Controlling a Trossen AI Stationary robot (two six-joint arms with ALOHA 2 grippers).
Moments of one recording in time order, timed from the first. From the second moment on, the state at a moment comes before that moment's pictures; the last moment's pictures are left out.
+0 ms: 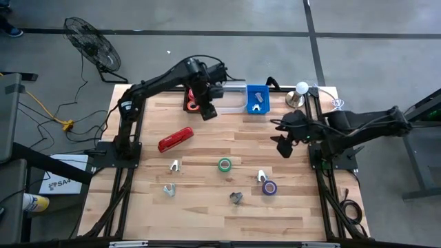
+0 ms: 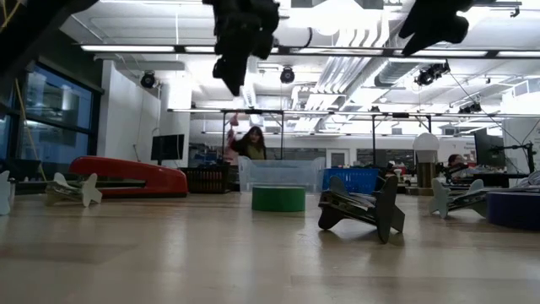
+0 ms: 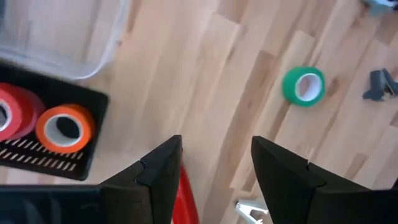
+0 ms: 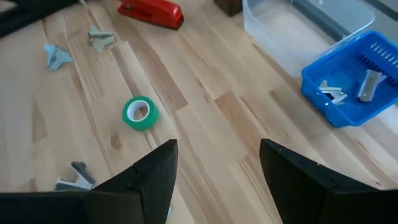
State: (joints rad) left arm 0.42 1.99 2.15 -1.53 0.20 0.04; right arm 0.14 0.97 1.03 -0.89 0.35 0.60
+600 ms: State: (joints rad) left arm 0.06 1.98 2.15 -1.38 0.03 -0.02; right arm 0.14 0.89 1.03 -0.96 0.28 0.54
